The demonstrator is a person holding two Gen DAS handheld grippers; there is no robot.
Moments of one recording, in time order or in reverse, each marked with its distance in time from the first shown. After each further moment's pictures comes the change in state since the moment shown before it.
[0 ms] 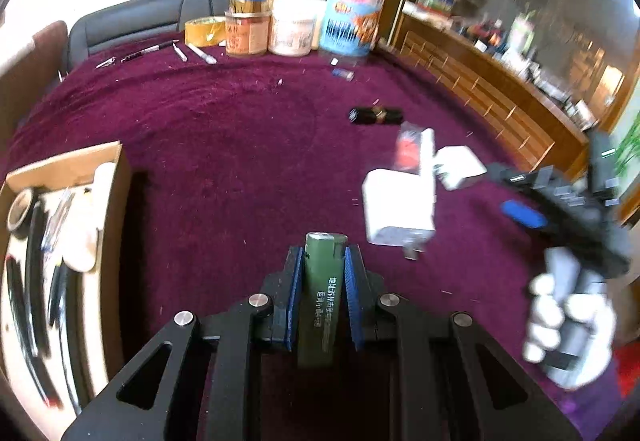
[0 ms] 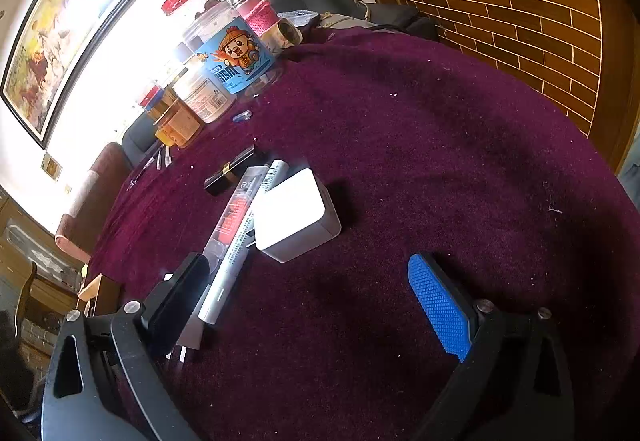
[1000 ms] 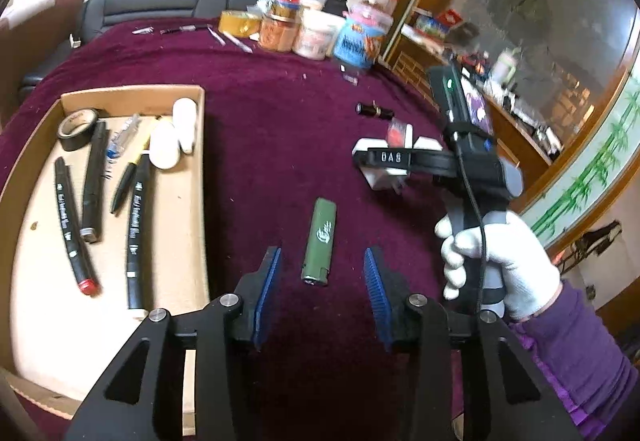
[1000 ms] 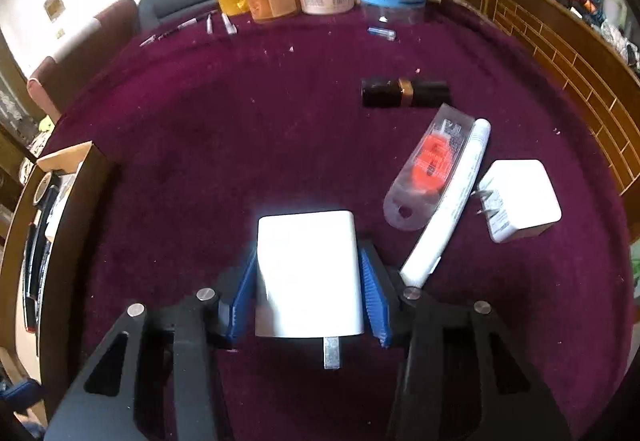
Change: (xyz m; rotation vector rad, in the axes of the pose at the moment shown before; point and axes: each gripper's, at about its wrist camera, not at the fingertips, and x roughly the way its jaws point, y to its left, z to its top) left arm -0.068 0.042 -0.056 -0.085 0.000 -0.067; right arm 0.069 0.151 -0.050 -0.467 0.235 -0.171
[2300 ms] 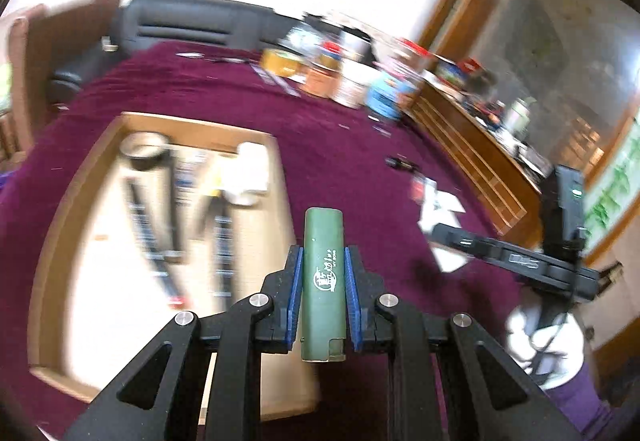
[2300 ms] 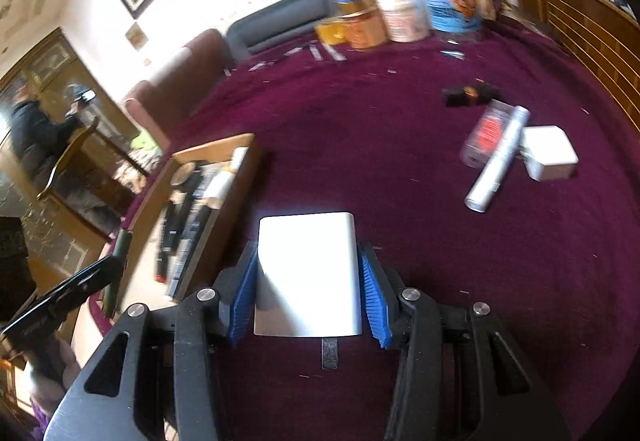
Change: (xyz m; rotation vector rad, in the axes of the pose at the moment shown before) left arm -0.073 0.056 0.013 -0.123 -0.155 0.053; right arm -0.093 0.033 -0.044 0.006 -0.092 0.384
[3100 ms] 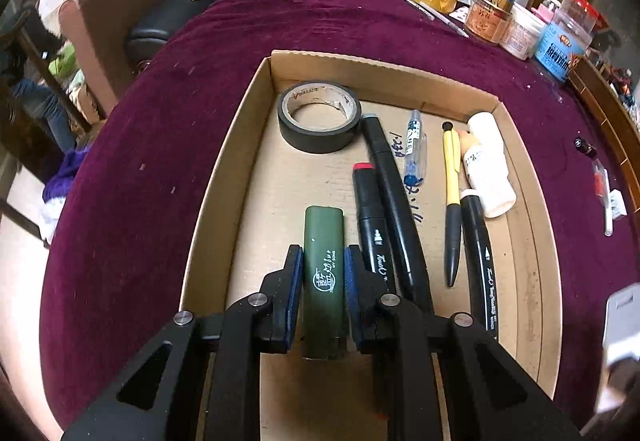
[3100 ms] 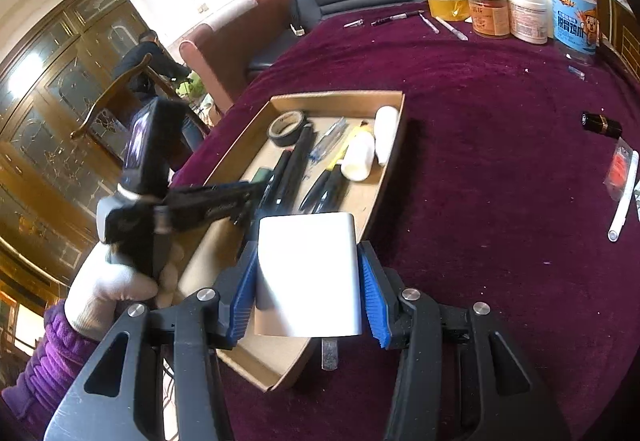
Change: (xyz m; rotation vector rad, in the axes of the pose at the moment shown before) left arm 0.102 0.118 0.038 -0.029 0.281 0.400; right arm 0.060 0.112 -0.006 -0.158 0.137 0.119
